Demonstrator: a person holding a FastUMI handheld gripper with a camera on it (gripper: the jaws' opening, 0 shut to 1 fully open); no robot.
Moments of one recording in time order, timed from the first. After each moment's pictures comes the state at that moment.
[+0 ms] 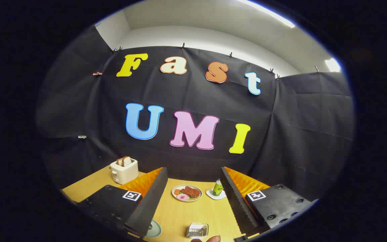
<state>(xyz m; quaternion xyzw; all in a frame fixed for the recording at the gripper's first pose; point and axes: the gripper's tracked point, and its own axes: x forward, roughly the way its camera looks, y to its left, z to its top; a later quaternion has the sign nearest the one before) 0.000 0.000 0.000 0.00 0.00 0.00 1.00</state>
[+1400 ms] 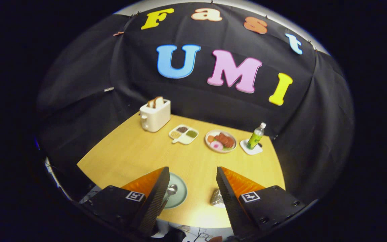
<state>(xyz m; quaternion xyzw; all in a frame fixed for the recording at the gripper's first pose) -0.037 0.110 -0.167 -0.02 0.30 0.15 0.94</state>
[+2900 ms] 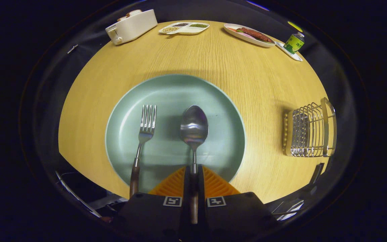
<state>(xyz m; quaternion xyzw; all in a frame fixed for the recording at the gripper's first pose) -0.068 0.197 -0.440 0.03 0.63 0.11 0.77</state>
